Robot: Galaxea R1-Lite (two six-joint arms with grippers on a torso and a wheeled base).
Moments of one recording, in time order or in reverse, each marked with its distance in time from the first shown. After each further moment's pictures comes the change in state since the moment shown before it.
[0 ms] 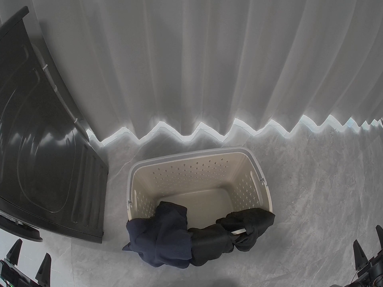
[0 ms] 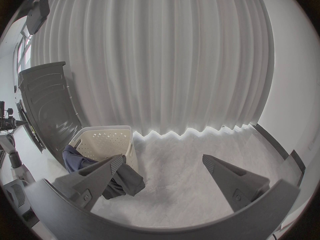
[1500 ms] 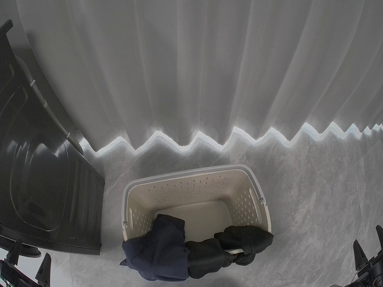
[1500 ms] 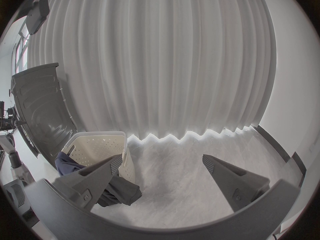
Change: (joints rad) left arm 0.001 0.000 0.000 0.000 0.001 -0.001; right arm 0.001 0.000 0.000 0.000 0.000 0.000
